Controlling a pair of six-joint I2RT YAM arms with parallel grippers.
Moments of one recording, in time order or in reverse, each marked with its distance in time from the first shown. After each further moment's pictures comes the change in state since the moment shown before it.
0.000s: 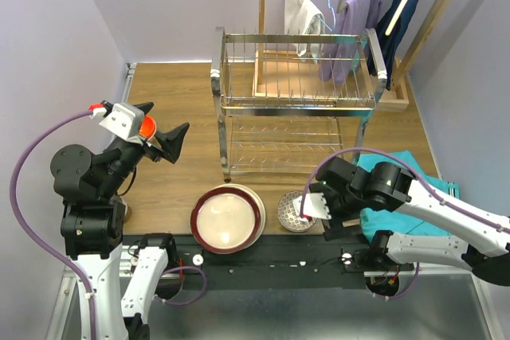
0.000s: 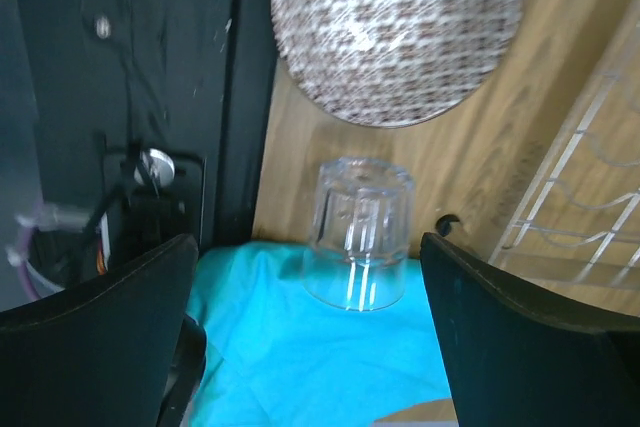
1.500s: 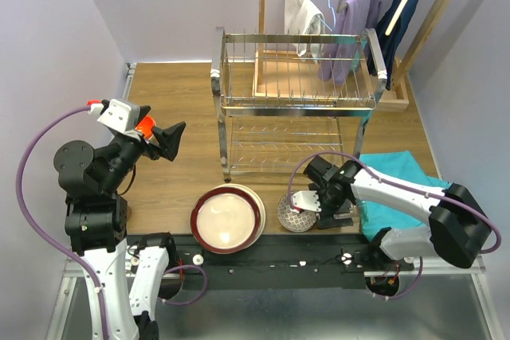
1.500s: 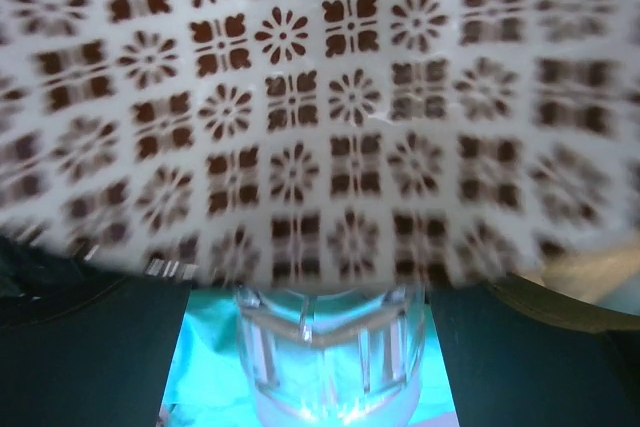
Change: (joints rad) left arm 0.092 0.002 -0.041 -0.015 0.035 -0.053; right arm -0.275 0.257 -0.388 0.356 0.106 -0.194
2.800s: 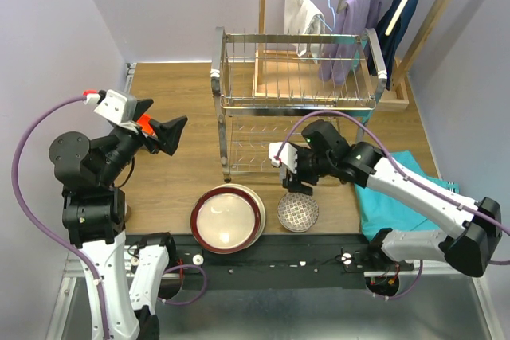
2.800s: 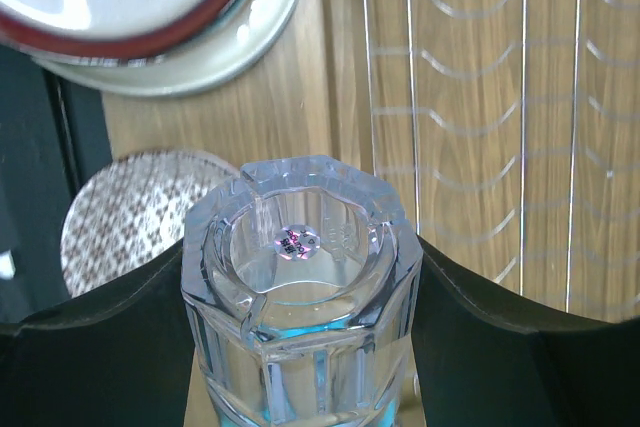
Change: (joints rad) left arm 0.027 0.057 0.049 0.042 0.076 -0.055; right arm 0.032 -0.080 0.348 0.198 -0.270 0.278
